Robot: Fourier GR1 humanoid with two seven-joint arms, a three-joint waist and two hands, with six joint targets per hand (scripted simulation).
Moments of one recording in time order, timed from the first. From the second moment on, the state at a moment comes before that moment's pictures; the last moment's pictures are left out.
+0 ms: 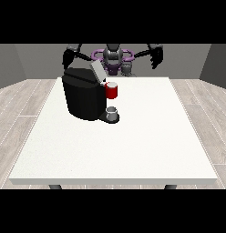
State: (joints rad) left arm -0.65 0.06 0.38 -0.62 -0.44 -0.29 -0.36; right arm -0.15 -0.08 -0.11 -1.20 0.09 -0.12 -0.06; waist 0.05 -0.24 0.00
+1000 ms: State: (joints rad) left arm -0.43 0.00 0.24 -0.92 -0.25 -0.32 -0.23; right arm -0.39 -0.20 -0.18 -1.21 0.01 0.00 0.08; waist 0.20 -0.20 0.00
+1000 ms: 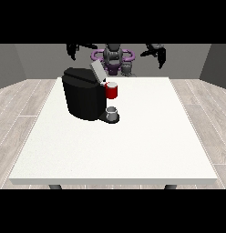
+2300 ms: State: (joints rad) left arm -0.22 0.05 0.15 -1.39 -0.12 -0.26 -0.11; right arm -0.64 -0.16 -0.14 -1.03 -0.03 0.02 0.07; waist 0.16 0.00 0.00
